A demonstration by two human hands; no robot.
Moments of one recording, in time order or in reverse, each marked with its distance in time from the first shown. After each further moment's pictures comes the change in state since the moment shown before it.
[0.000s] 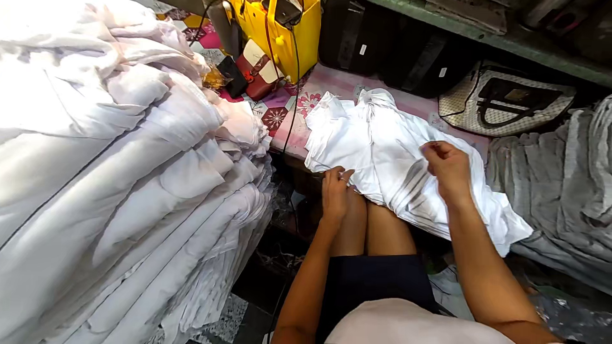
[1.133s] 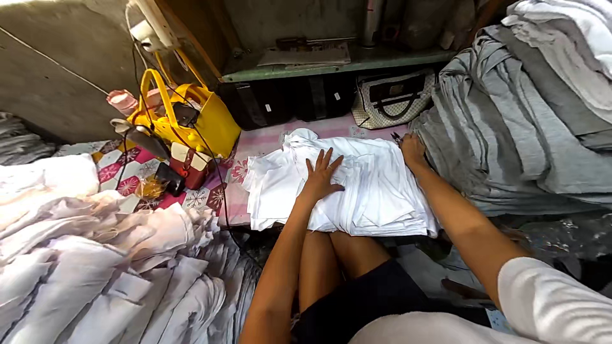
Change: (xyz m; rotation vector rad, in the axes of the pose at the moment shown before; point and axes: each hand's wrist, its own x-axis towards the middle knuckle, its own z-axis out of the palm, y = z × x) left_hand 0.152 0.095 0.069 0.280 -0.622 0.491; right_hand 0.126 0.199 -0.137 -0.709 0.265 0.377
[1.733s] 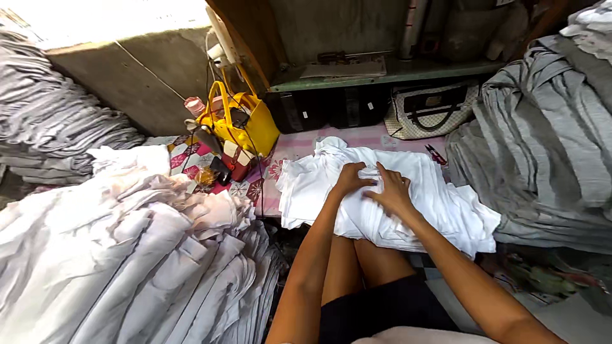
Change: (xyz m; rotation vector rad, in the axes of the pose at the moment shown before) left_hand 0.025 -0.006 -0.002 -0.207 0.054 0.019; right_hand -0.172 -0.111 -0.011 0.354 -0.175 -0.515
